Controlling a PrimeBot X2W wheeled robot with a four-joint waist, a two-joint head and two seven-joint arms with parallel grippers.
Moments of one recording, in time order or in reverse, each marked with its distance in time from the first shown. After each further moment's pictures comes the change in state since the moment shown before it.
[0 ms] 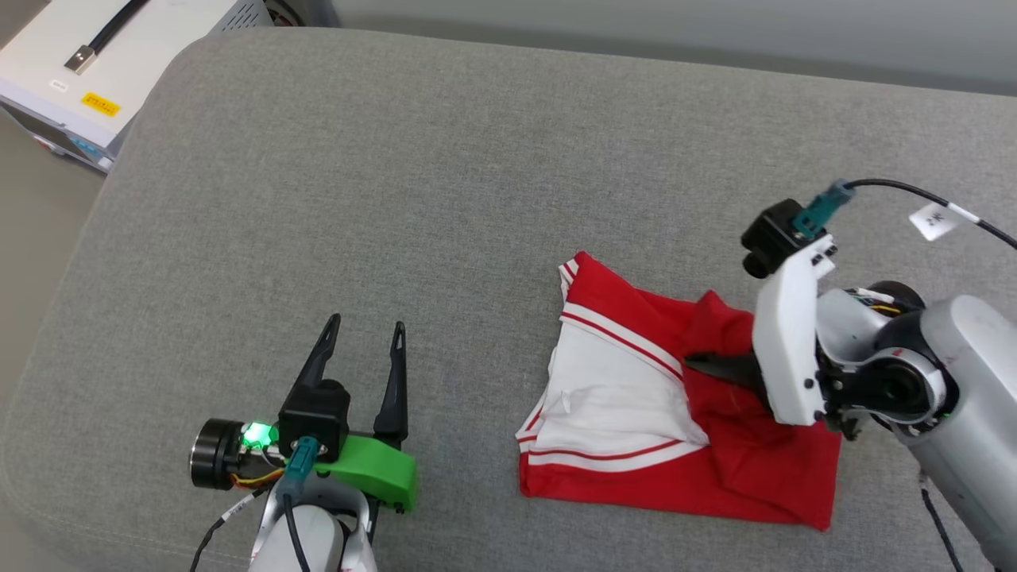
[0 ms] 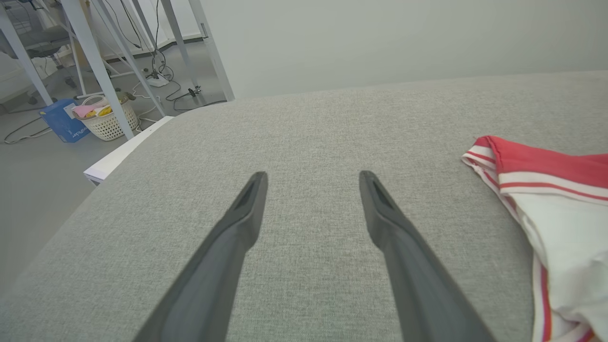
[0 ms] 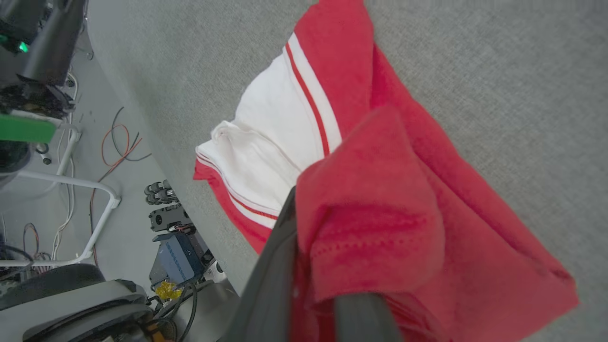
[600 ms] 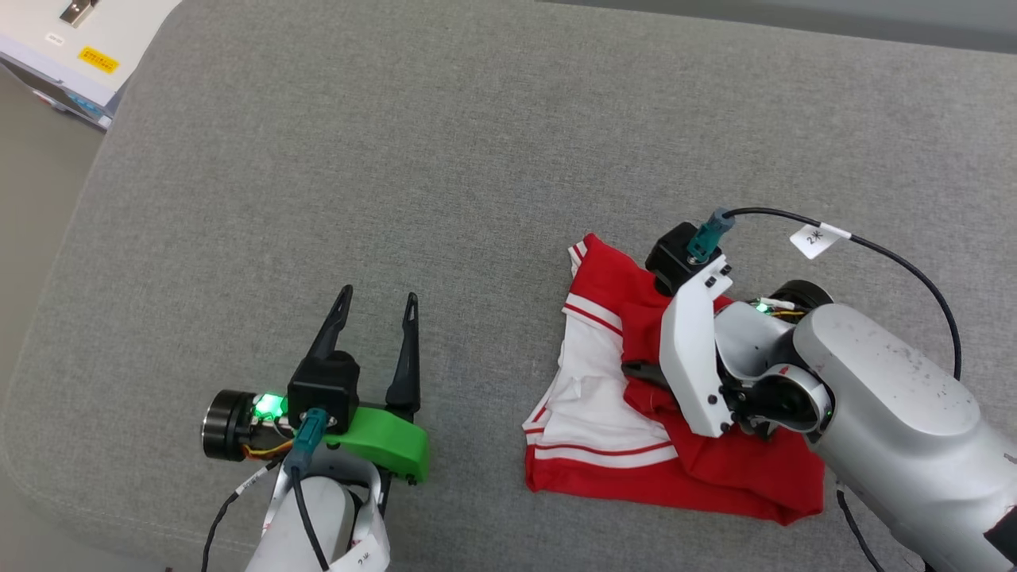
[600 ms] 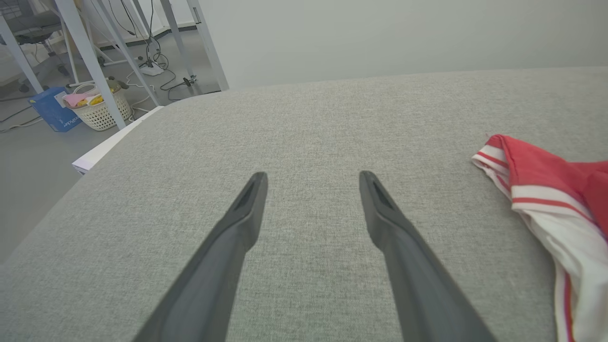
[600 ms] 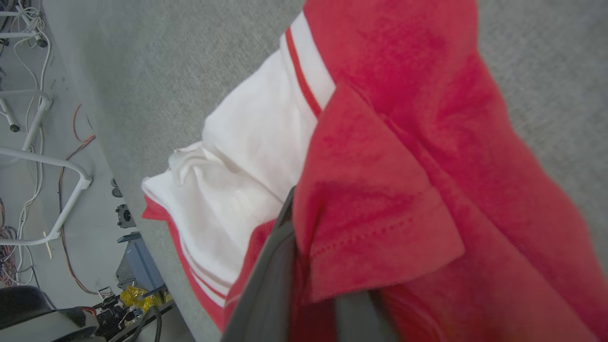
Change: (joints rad) left arm -0.059 -0.054 0.032 0.025 0.029 -0.040 0.000; right arm -0.141 0.138 0.253 0.257 -0.116 0.000 -0.174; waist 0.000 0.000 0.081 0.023
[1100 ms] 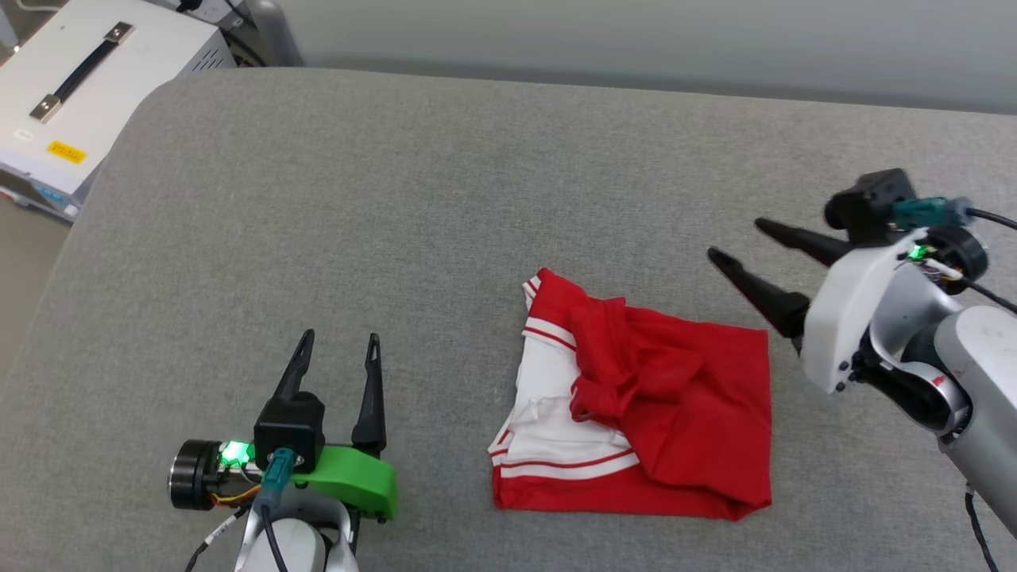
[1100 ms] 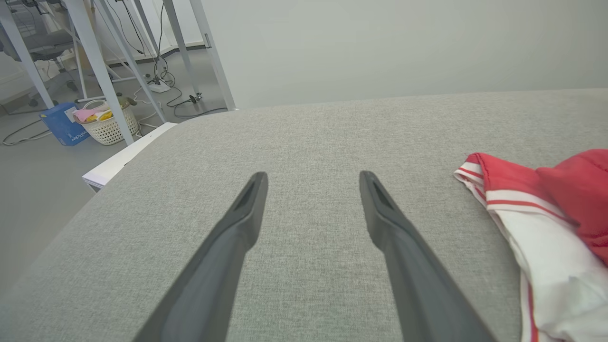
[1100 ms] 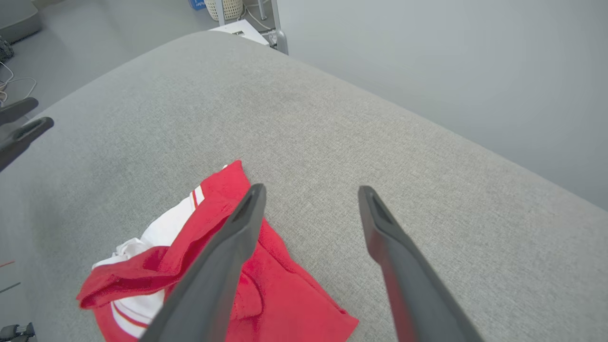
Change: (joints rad) left arm 0.095 0.012 0.072 -0.018 0.016 0.003 0.000; right arm 0.100 -0.213 -0.153 -0.172 -0.096 0.000 -0.519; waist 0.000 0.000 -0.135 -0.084
